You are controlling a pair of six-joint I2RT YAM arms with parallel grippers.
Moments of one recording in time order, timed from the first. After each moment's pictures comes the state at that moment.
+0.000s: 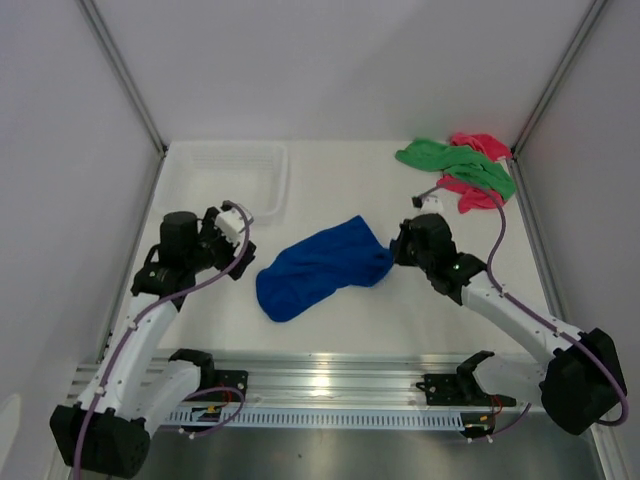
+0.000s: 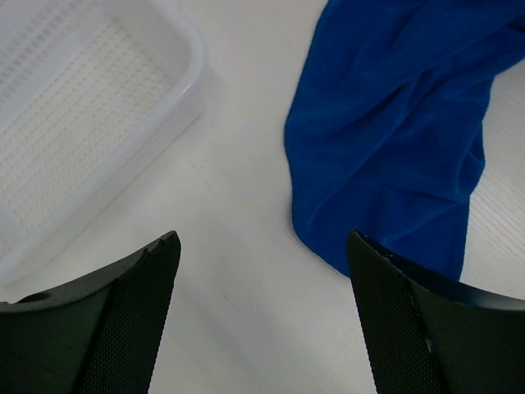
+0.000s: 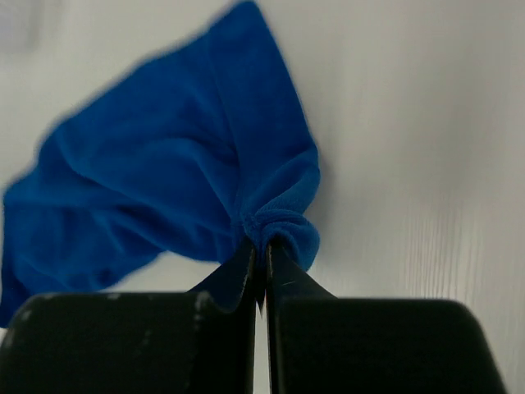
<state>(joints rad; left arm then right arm) -0.13 0.84 0.76 -0.48 0.38 0.46 0.56 1.16 0.82 -0.20 0.19 0.48</state>
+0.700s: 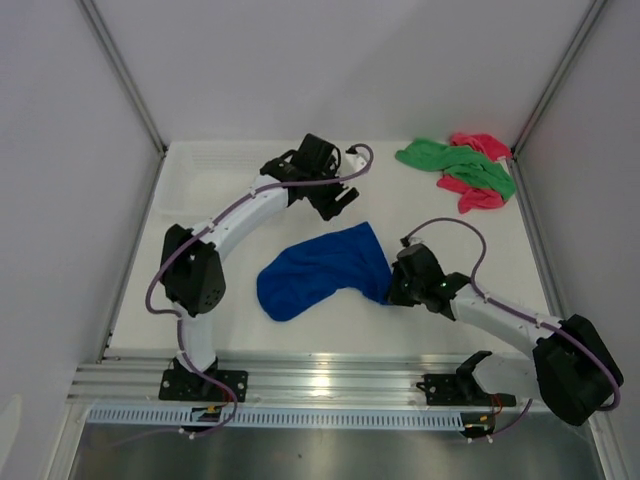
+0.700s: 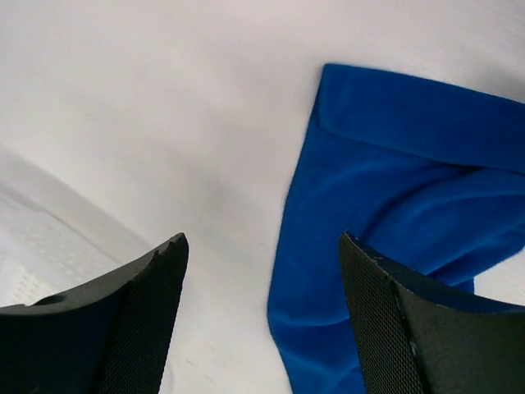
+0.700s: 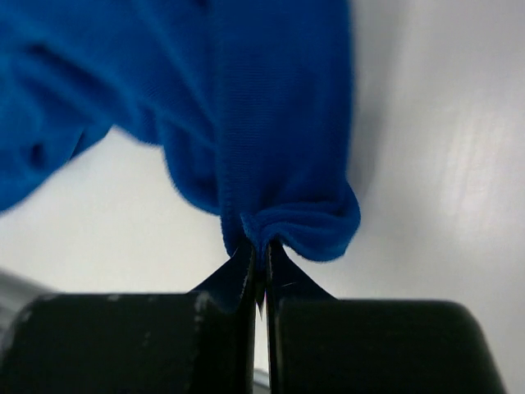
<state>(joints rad) -0.61 1.90 1.76 -0.69 0.14 0.44 0.60 1.20 0.58 -0.28 0.05 0.67</state>
